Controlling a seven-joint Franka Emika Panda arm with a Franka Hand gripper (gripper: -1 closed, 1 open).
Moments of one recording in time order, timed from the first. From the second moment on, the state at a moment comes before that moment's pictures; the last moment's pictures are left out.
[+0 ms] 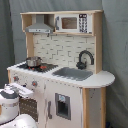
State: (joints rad) arm -0.63 -1.48 1.58 -2.58 -0.04 3.09 -0.72
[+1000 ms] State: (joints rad) arm -0.76 -1.48 1.53 -2.57 -0.04 3.30 -0.84
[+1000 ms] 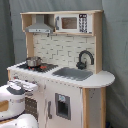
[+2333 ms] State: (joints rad) arm -0.60 -1.47 1.46 -2.64 0.00 3.30 -0.88
